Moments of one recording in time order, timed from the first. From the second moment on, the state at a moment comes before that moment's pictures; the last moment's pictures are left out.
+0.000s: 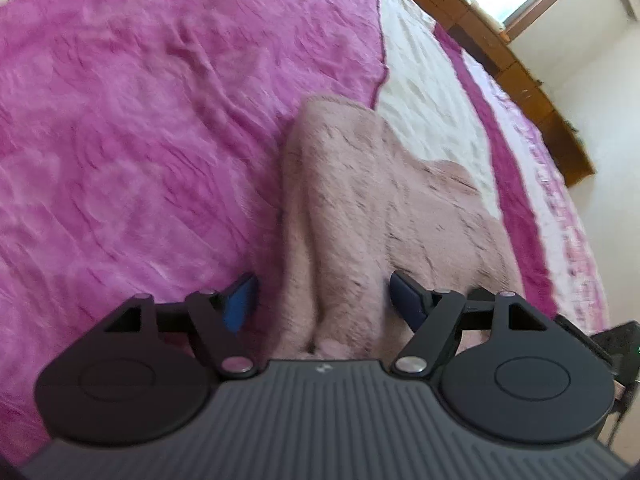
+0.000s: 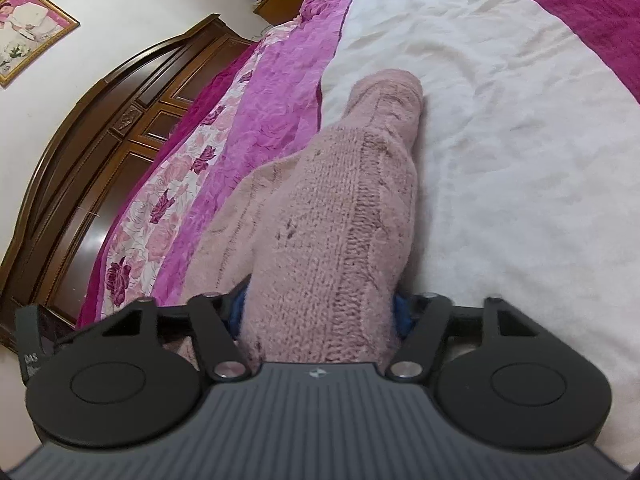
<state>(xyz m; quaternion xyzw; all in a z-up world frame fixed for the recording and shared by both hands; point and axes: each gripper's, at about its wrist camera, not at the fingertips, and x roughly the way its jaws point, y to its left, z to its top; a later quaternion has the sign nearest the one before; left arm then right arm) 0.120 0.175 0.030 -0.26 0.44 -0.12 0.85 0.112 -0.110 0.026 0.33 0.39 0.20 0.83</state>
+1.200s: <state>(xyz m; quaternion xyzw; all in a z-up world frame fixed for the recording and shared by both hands) 0.048 0.070 0.037 -0.20 0.45 -0.19 0.85 -0.023 -0.208 0.046 0.27 0.38 0.10 0.88</state>
